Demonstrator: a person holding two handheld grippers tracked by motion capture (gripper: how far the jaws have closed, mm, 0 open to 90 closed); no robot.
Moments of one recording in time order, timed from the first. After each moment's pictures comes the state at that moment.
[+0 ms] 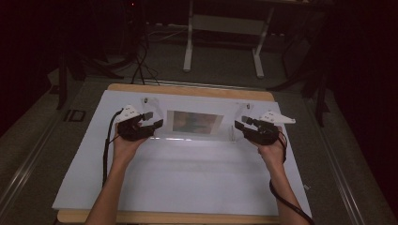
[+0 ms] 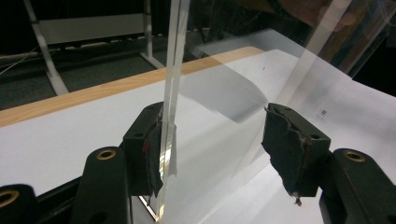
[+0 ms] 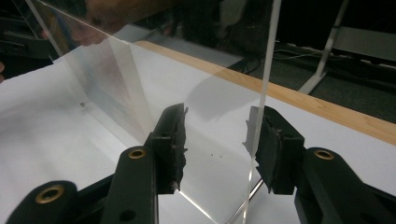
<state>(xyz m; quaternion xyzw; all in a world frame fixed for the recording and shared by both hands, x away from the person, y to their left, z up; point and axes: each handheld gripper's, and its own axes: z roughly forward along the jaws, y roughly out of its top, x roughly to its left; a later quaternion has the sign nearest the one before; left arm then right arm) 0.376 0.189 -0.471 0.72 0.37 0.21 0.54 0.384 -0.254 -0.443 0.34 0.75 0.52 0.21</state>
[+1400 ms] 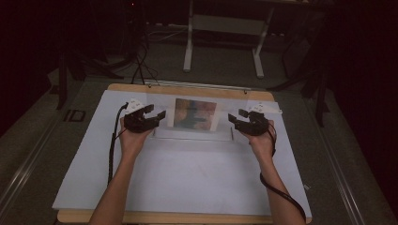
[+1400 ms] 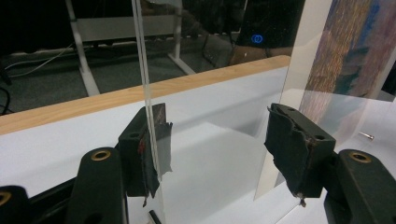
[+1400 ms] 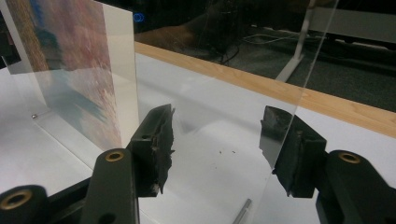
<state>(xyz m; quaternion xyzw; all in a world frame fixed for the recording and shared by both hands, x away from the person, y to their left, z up) 0.402 0.176 -0.473 0.70 0.42 0.24 0.52 0.420 -0.233 -0.454 0.39 0.74 0.49 0.22</state>
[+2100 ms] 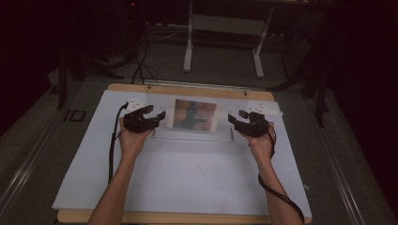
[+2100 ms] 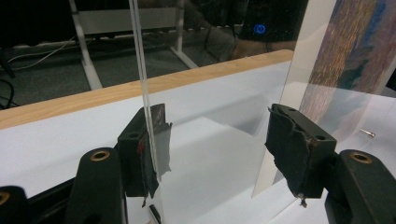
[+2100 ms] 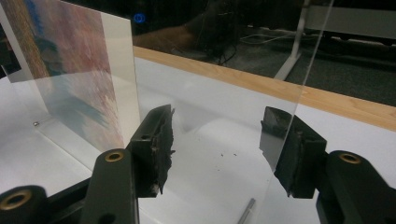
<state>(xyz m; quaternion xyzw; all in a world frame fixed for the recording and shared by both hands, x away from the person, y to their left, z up) 0.397 0.176 -0.467 0.71 0.43 0.24 0.51 0.413 -0.230 -0.452 0.41 0.73 0.50 0.22</state>
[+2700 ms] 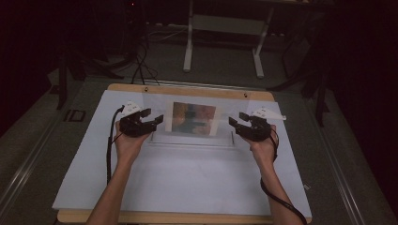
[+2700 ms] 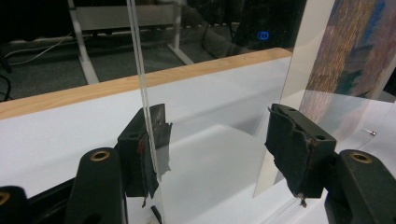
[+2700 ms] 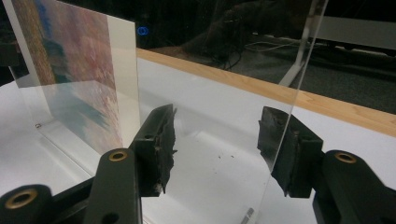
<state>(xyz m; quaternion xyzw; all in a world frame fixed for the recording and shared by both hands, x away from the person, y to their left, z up) 0.375 0.179 -0.458 0.71 0.43 0.23 0.51 0.391 -0.231 -0.443 0.39 0.73 0.51 0.23</state>
